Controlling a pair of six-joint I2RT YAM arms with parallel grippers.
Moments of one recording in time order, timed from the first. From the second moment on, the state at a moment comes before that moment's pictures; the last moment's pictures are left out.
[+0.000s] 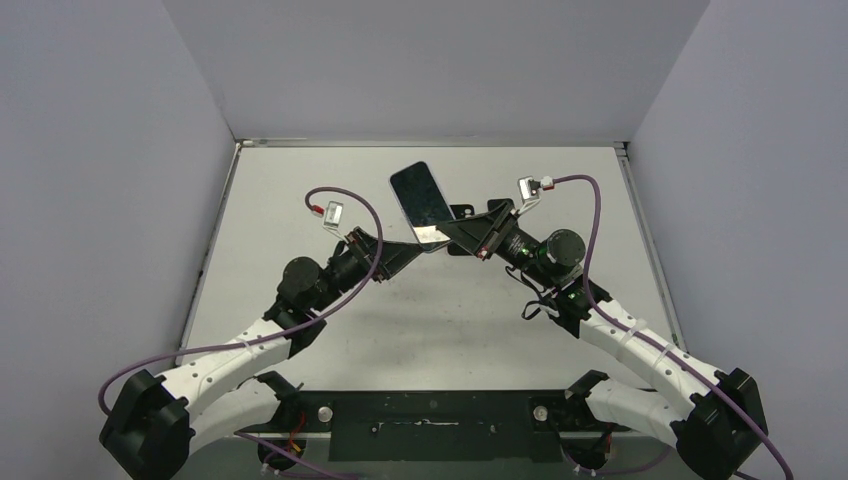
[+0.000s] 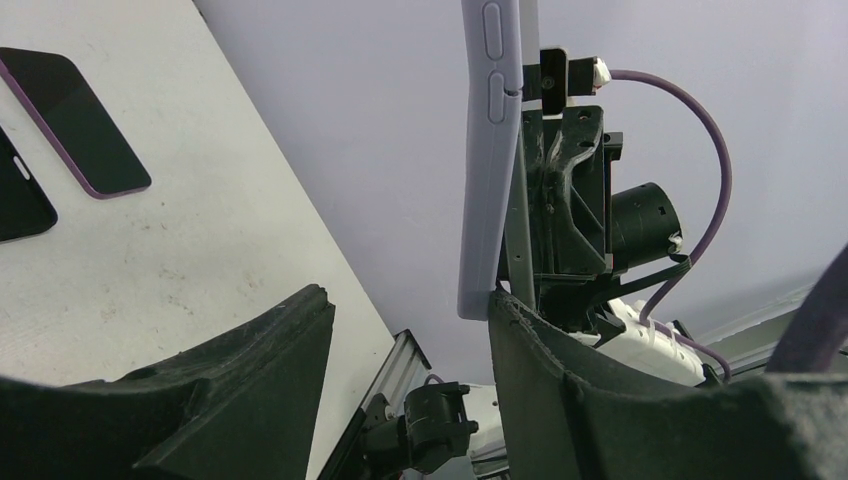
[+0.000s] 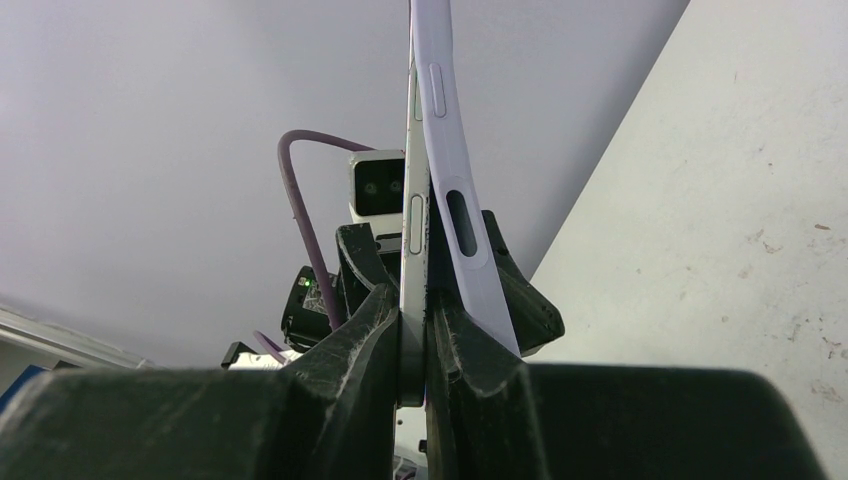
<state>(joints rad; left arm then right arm) -0.67 0.99 0.48 0.72 0.24 -1.12 0.63 1.02 0.69 0.53 -0.34 1.16</state>
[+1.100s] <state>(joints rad) -0.70 1.07 0.58 0.59 0.17 -1.07 0.62 1.03 0.71 0.40 -0.37 1.01</state>
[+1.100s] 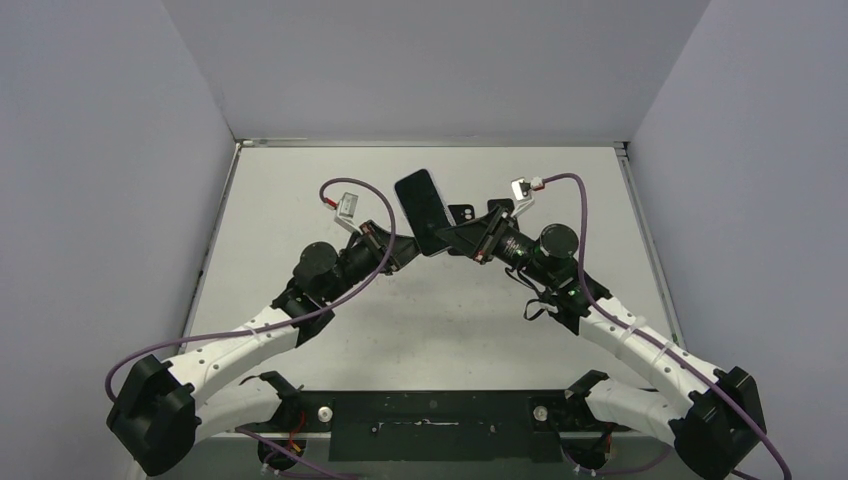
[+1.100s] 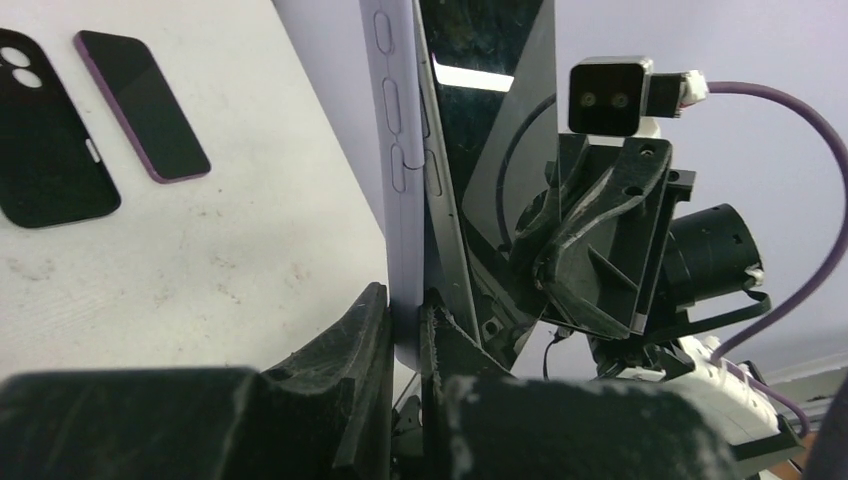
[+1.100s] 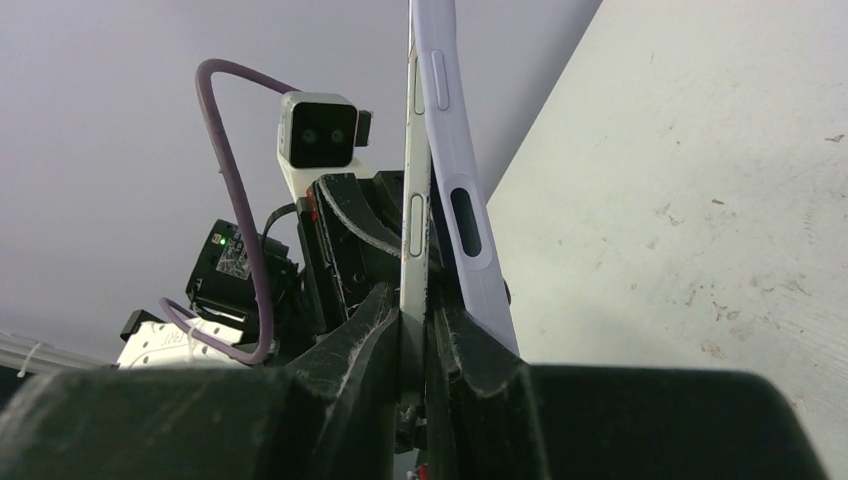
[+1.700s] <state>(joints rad) -0.52 1.08 0.65 0.42 -0.02 -0.91 0.62 1.07 0.72 0.29 -0.57 0.97</state>
